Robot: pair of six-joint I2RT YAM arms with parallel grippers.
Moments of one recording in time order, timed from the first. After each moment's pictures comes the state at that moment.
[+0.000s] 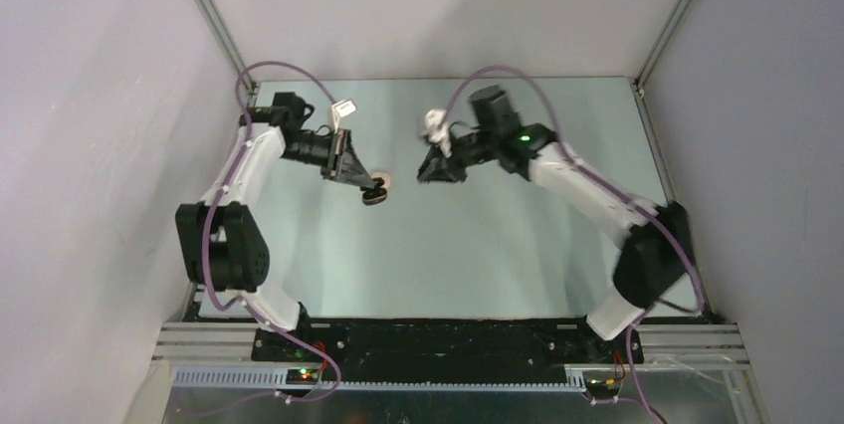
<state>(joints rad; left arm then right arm) 0.00 1.59 1.37 -1.18 1.09 0.33 0.69 1.72 1.47 -0.51 -0.81 -0.68</state>
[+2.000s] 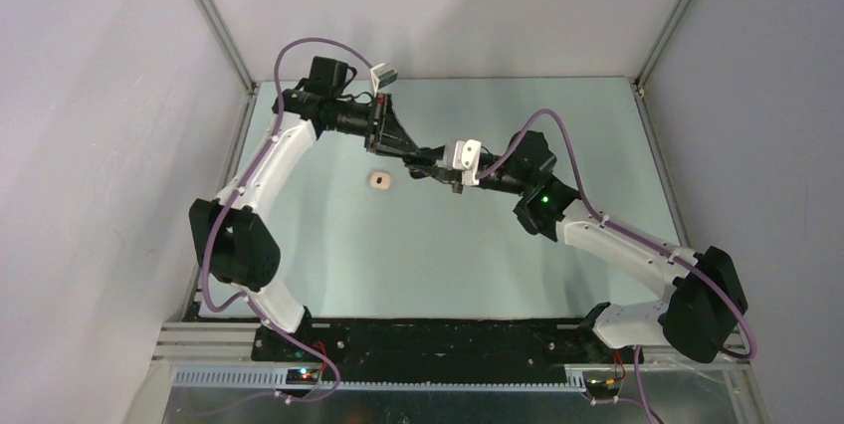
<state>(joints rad) -0.27 1.68 1.61 -0.84 1.26 -0.33 0.78 1.30 1.00 0.46 -0.64 -0.47</state>
